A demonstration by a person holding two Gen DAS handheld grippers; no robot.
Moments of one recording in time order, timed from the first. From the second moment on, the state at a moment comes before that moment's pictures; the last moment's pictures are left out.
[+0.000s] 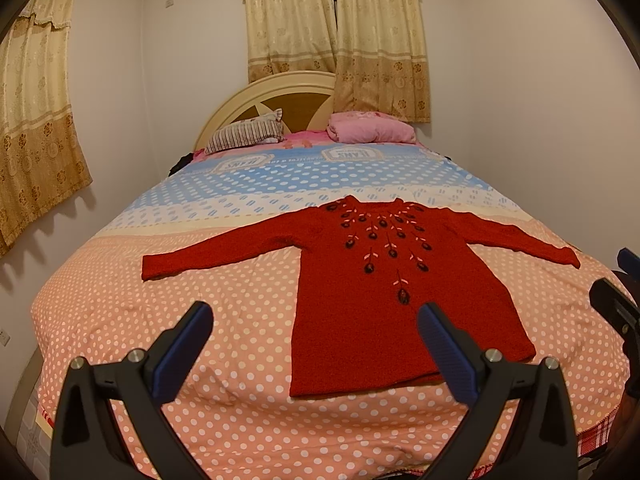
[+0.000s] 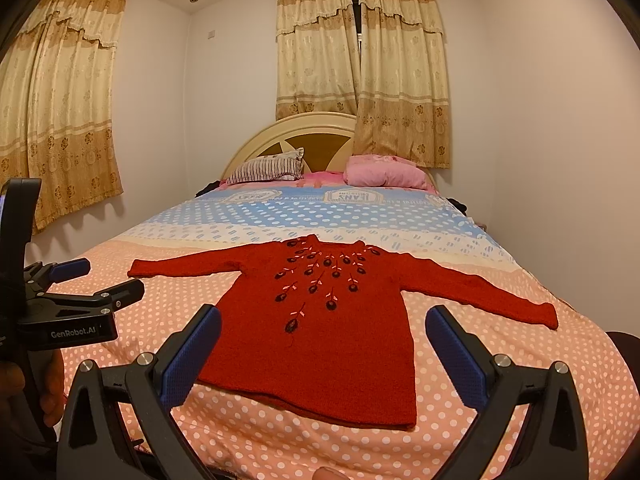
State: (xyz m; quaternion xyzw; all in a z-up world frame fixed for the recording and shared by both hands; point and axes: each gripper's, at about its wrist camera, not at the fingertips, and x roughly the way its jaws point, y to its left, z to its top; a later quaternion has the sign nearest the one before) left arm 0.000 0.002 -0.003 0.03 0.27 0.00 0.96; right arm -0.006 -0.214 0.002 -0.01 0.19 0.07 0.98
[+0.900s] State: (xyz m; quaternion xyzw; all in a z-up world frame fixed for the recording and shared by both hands) left arm 0.002 0.002 -0.006 0.02 0.27 0.00 0.96; right arm -0.005 -0.210 -0.006 -0.01 0.19 0.08 0.98
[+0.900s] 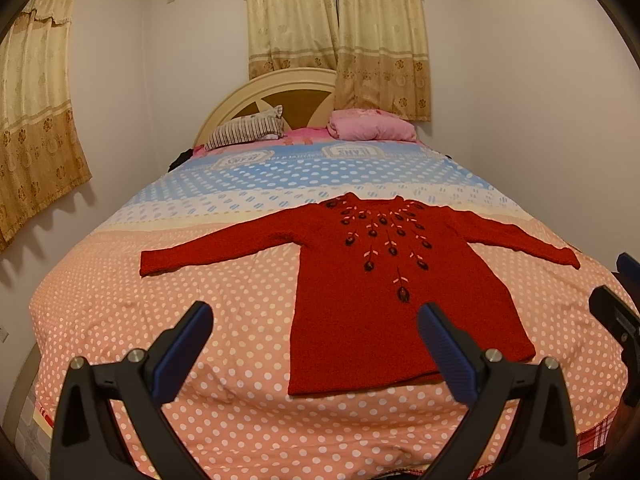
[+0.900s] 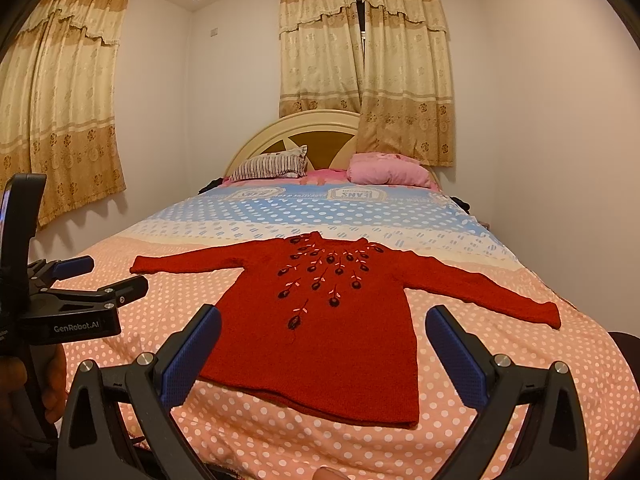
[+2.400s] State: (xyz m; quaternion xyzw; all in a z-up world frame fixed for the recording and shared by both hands) left arm 0.056 0.001 -0.040 0.04 0.31 0.02 0.95; right arm 0.058 -0.245 -0.043 0.02 0.25 0.09 0.96
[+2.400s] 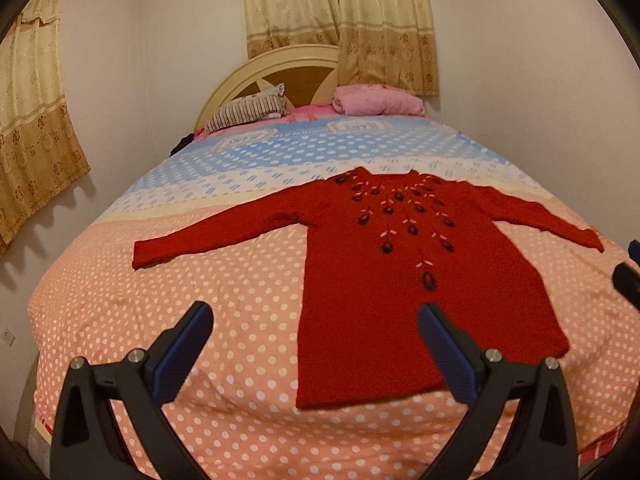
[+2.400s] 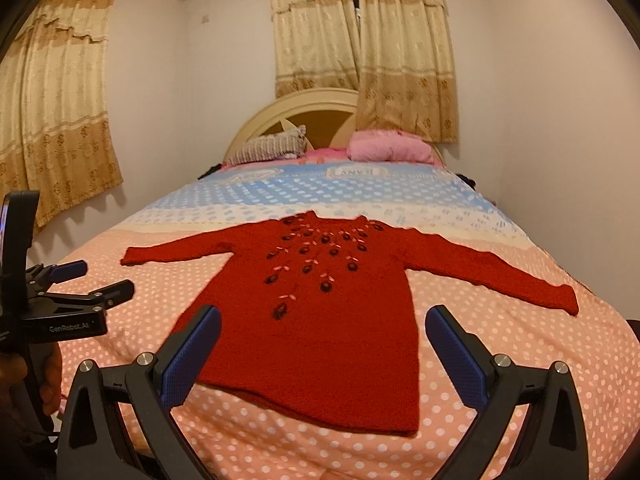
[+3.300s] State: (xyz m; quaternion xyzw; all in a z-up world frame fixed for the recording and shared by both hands) left arm 0.223 -0.048 -0.105 0.12 0.36 0.03 0.93; right arm 0.214 -0.506 -0.120 0.15 0.39 -0.13 0.90
